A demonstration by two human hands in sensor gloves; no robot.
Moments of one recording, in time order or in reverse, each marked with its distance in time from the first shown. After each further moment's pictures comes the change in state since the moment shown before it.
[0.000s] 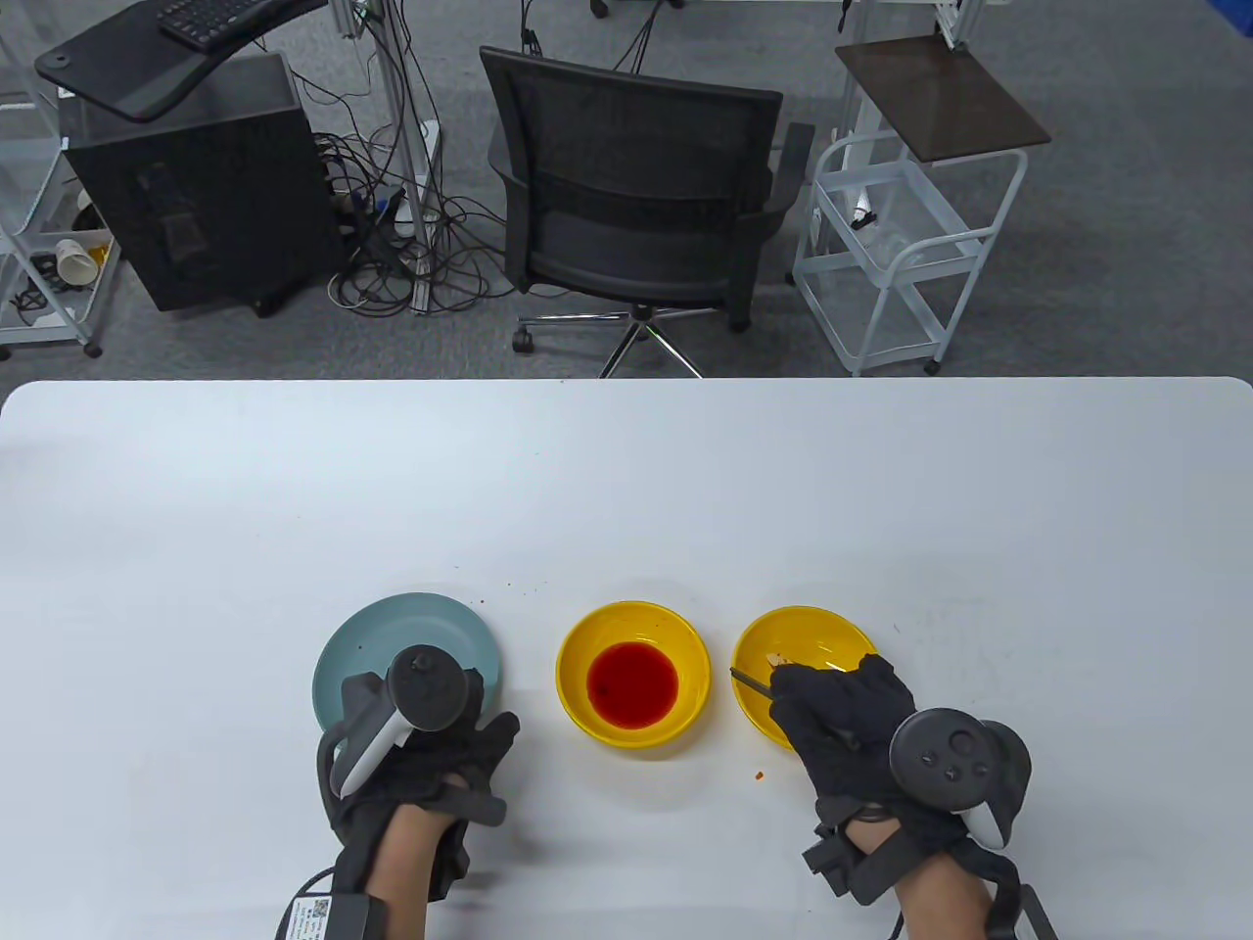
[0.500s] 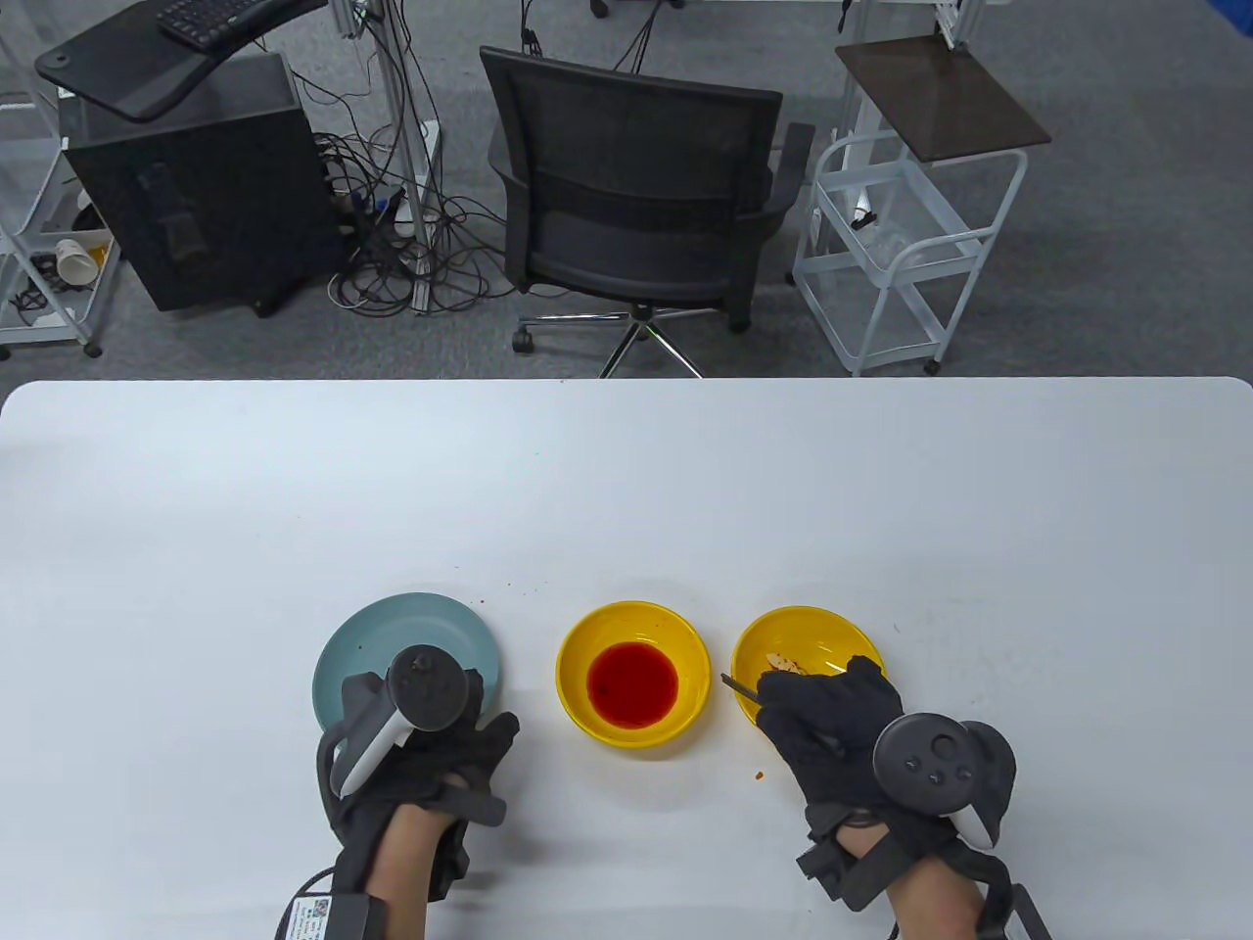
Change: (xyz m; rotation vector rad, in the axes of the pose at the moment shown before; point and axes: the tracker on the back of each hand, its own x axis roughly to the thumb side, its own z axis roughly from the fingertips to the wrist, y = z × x) left_hand 0.000 0.000 0.000 -0.001 0.002 -0.002; right_hand 0.006 0.009 0.000 0.041 -0.042 0.010
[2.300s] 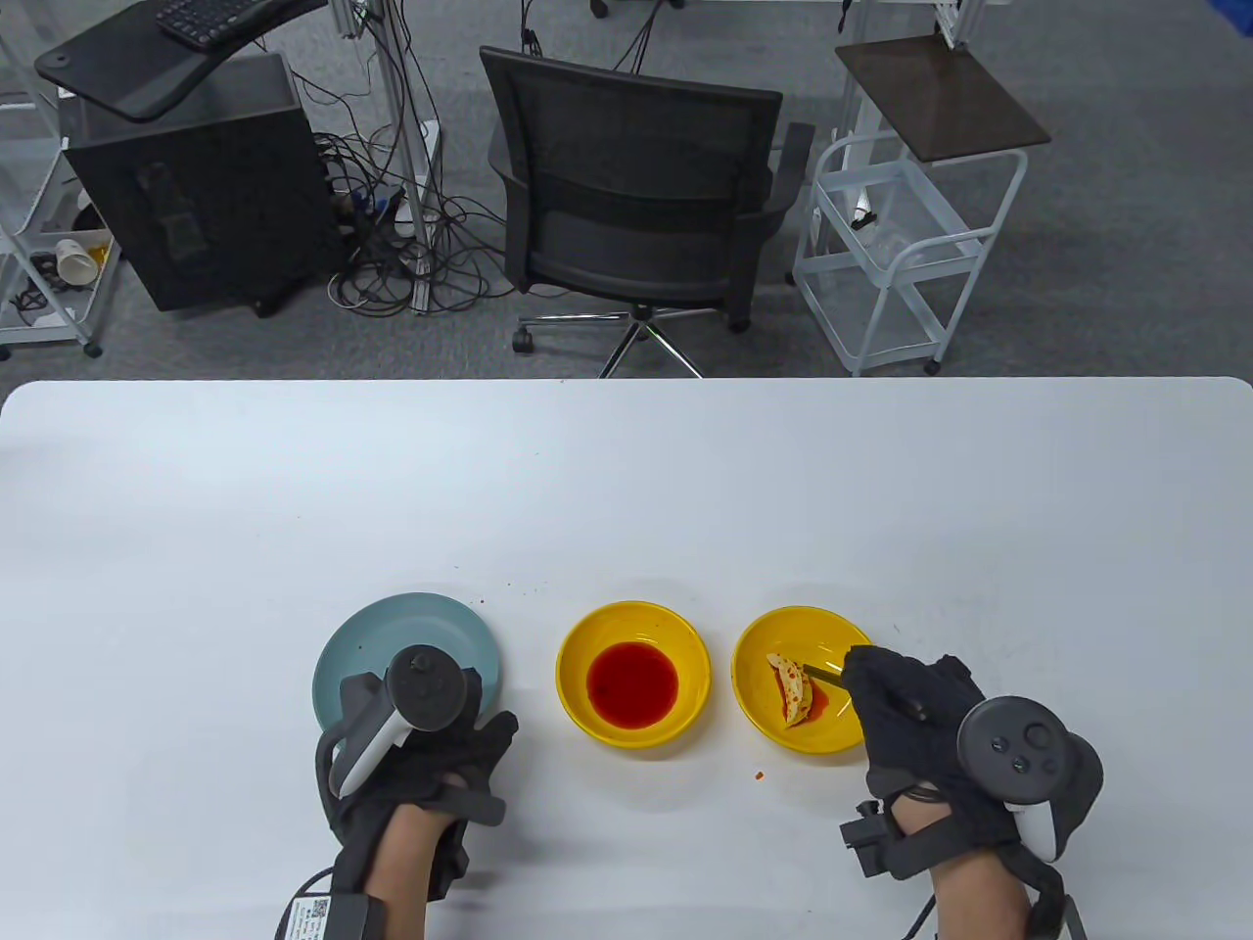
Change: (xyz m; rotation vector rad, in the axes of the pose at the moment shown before) left_hand -0.001 0.000 -0.001 0.005 0.002 0.004; right_hand -0.020 -0.050 0.007 -0.216 0.215 -0.014
